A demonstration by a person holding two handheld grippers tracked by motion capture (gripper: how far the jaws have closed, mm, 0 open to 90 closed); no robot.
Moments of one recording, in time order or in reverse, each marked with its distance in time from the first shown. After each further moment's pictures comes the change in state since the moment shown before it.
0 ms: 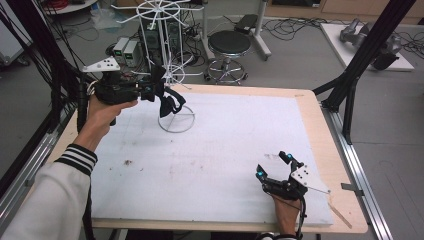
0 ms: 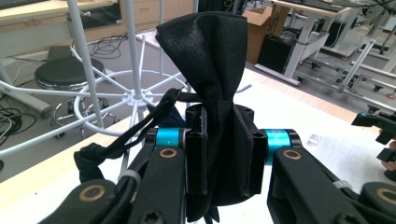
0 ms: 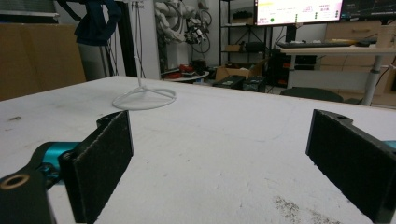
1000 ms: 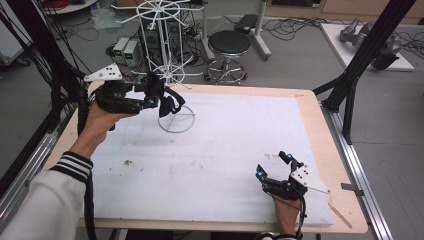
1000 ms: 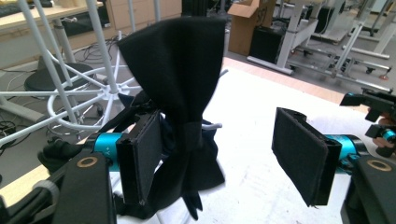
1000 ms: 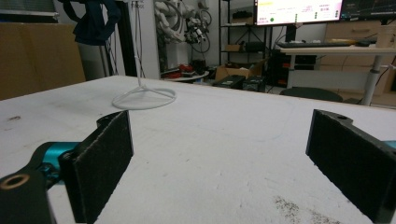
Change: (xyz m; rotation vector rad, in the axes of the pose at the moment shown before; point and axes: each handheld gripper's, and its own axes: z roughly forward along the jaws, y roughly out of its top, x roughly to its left) left arm -0.014 -0.007 -0.003 0.018 -0.042 0.078; right arm 0.000 0.000 0.000 0.002 -0.001 -0.003
